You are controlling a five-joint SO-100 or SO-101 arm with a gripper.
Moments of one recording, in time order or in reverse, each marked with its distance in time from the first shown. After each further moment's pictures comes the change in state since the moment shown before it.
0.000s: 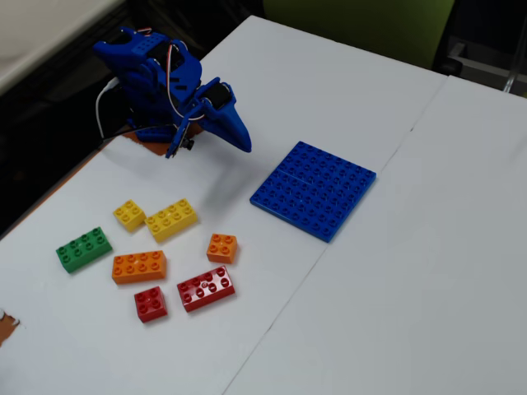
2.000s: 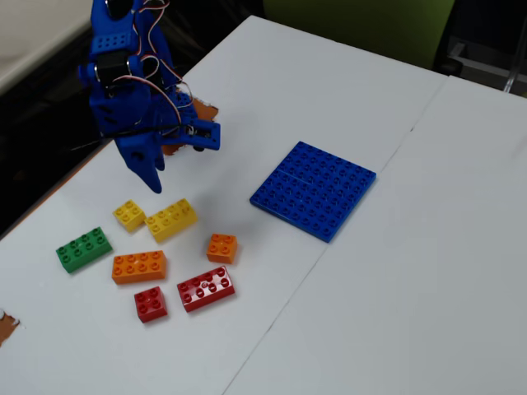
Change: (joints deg) arm 41.8 -85.3 -78.5 36.6 -169.5
